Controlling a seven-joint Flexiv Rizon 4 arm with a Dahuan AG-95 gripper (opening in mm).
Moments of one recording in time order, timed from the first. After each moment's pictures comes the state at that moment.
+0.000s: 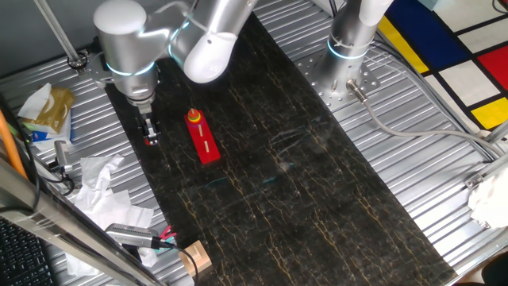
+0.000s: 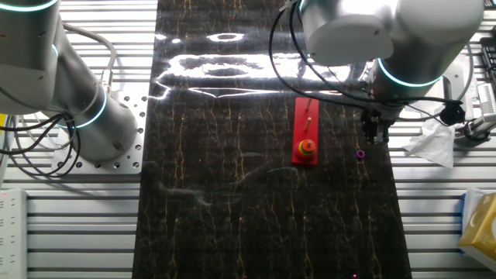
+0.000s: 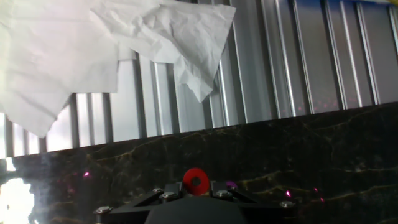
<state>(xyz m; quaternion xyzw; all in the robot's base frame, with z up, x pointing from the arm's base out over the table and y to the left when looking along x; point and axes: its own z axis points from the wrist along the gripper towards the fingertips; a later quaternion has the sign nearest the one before) 0.637 -0.020 0.053 0.05 1.00 0.03 0.05</state>
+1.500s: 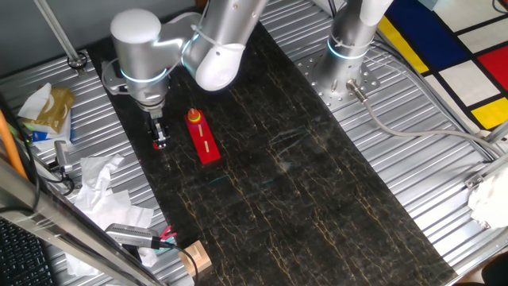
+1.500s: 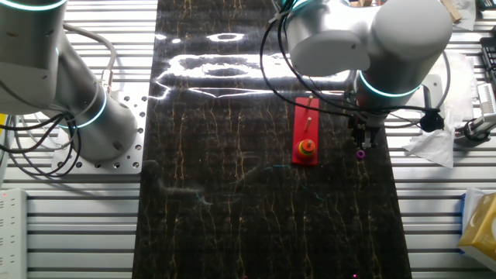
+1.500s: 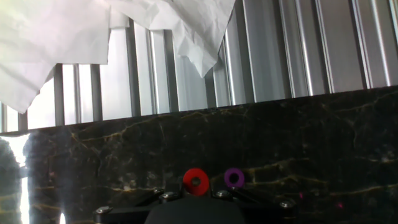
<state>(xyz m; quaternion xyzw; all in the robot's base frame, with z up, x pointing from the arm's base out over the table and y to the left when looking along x) 0.625 -0.023 0.025 0.04 1.00 0.02 0.06</state>
